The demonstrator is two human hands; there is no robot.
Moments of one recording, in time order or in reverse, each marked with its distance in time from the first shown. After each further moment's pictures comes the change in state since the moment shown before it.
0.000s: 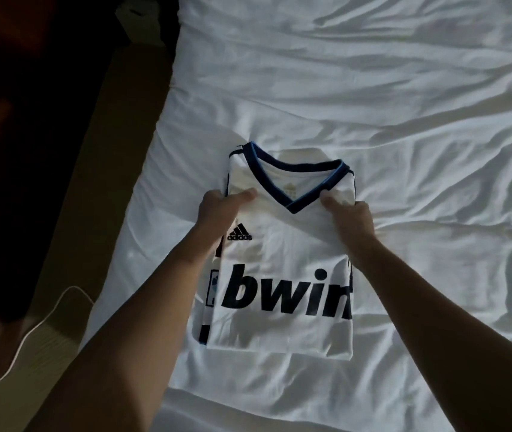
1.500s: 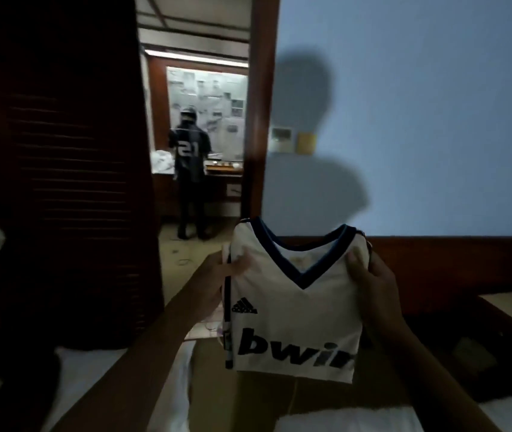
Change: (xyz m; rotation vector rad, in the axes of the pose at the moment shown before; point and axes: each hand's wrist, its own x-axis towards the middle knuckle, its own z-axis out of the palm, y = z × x) left_hand -0.886 -0.102 -0.332 -0.777 0.858 0.708; right_hand -0.812 -0.096 -0.062 0.082 -1.344 -1.177
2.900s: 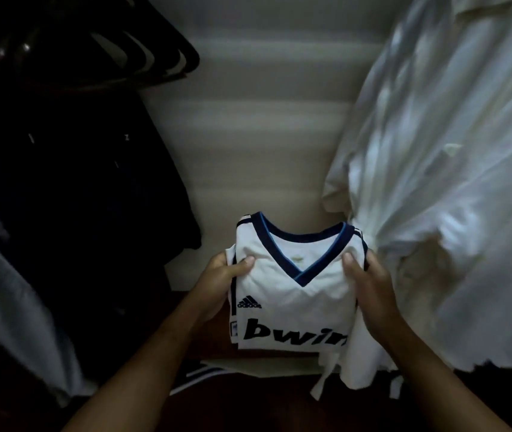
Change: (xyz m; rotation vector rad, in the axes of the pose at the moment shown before) left_hand -0.372 0.074 -0.815 -0.024 1.740 0.242; right_hand -0.233 0.122 1.138 0.425 -1.619 0.173
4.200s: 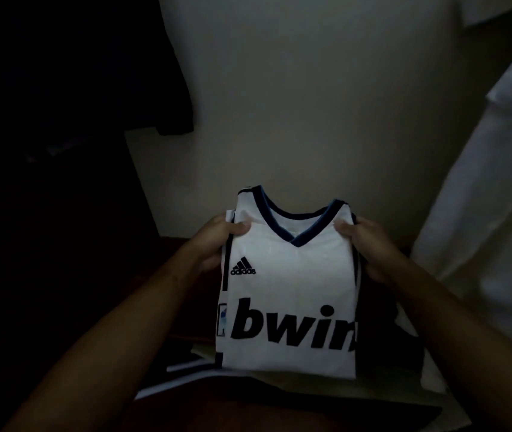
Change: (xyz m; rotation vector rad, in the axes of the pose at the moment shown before) left_hand 0.290 -0.402 -0.197 0.153 0.147 -0.045; right_hand 0.181 0.496 0.124 -0.068 -0.266 0.307
